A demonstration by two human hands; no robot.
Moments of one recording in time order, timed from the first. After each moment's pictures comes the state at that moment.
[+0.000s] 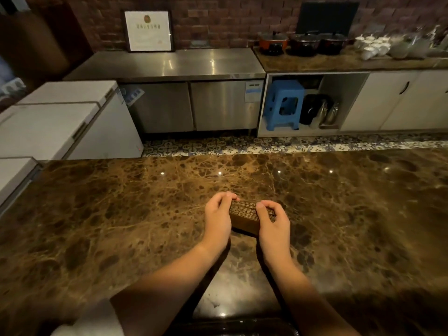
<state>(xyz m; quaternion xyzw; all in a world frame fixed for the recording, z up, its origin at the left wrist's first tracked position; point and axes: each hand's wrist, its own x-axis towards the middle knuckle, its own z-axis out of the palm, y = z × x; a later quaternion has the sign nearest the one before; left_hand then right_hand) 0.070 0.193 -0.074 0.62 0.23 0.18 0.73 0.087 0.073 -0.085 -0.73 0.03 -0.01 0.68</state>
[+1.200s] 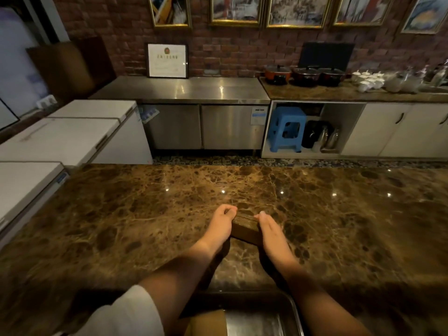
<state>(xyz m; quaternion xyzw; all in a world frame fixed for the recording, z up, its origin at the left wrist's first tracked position) 0.040 0.207 -0.067 0.69 0.24 0.06 0.68 0.057 0.055 -0.085 -0.78 -0.09 0.11 0.61</state>
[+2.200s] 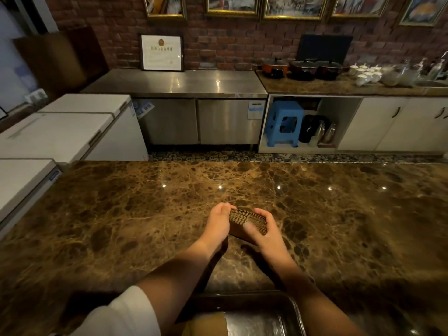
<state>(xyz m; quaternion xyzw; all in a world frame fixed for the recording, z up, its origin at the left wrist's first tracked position) 0.039 0.206 -0.078 0.66 0.25 0.10 0.70 0.046 0.056 -0.083 -0.71 -0.08 0.17 0.68</state>
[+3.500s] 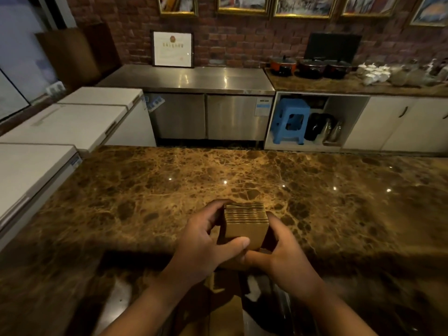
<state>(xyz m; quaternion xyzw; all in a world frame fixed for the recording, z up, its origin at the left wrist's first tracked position) -0.160 0.199 0.043 0.77 -0.01 0.20 0.61 -0.094 0.028 0.031 -0.65 -0.25 0.24 0.67</state>
